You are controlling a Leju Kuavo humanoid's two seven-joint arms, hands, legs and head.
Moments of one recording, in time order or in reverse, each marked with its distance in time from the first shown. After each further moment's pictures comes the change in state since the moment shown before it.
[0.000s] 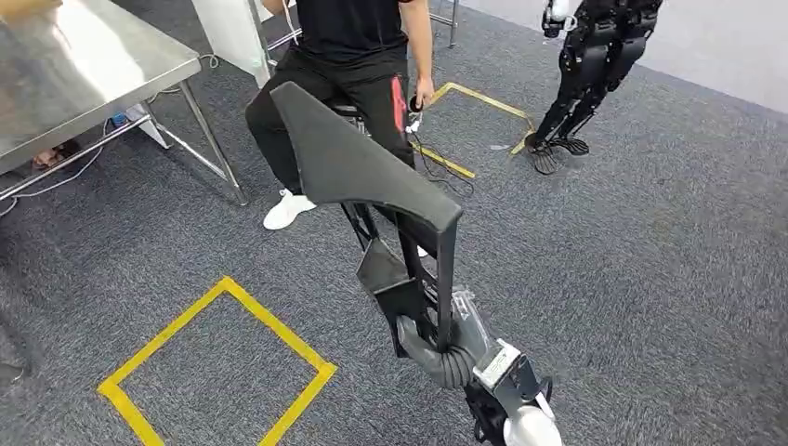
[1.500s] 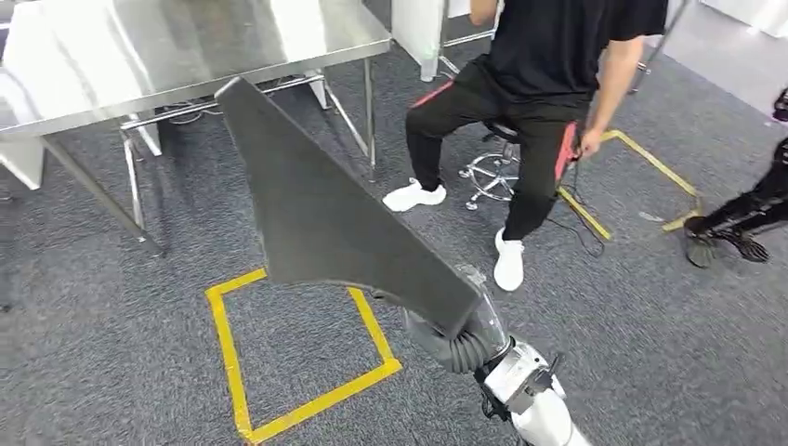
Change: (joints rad) left arm -0.046 0.009 -0.011 -0.017 -0.023 -0.011 -0.076; right arm -0.093 -0.032 -0.028 -0.045 0.081 0.034 -0.082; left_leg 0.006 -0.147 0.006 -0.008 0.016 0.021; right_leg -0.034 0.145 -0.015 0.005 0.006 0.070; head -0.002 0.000
